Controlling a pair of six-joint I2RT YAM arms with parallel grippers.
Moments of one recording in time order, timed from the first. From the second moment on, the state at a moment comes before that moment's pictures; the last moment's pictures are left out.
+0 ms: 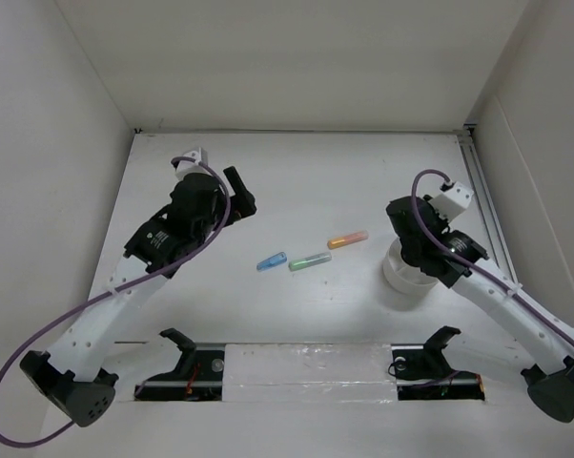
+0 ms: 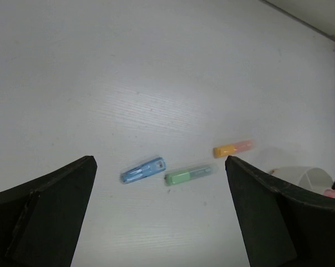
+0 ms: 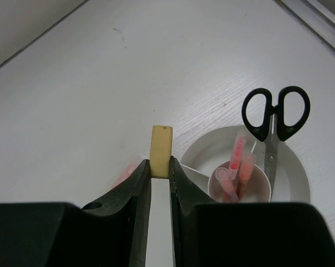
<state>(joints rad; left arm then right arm) -0.61 1.01 1.19 -0.70 -0.36 -0.73 0.64 1.01 0.99 -0.72 0.94 0.93</state>
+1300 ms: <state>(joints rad) -0.38 0.97 0.96 -0.59 -0.06 -0.56 0.59 1.41 1.17 -1.27 0.94 1.77</state>
